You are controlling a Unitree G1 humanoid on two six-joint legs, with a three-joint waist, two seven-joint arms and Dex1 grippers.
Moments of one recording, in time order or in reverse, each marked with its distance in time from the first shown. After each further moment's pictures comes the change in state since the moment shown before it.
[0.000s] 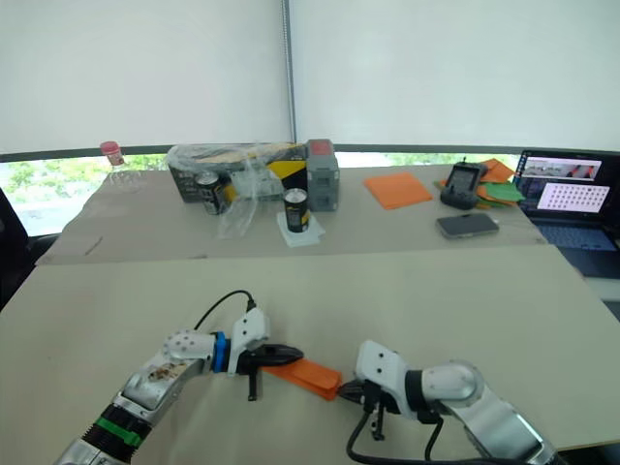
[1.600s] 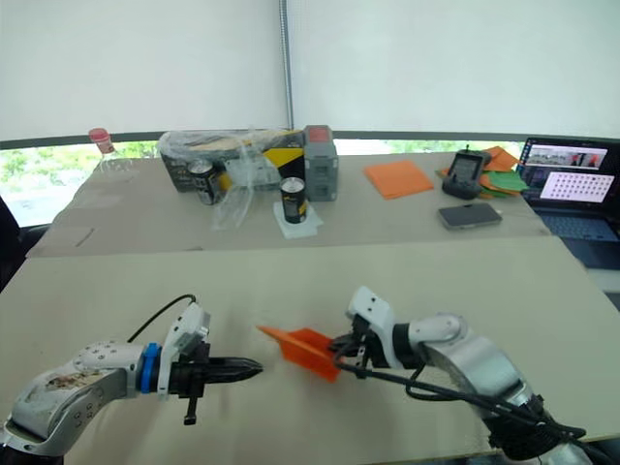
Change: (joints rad) left arm 0.219 0.254 0.316 -0.506 -0.426 0.516 -0.015; right arm -0.346 0.098 -0.044 0.085 0.190 0.347 -0.032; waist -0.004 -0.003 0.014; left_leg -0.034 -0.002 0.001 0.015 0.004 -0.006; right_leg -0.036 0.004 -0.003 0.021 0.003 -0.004
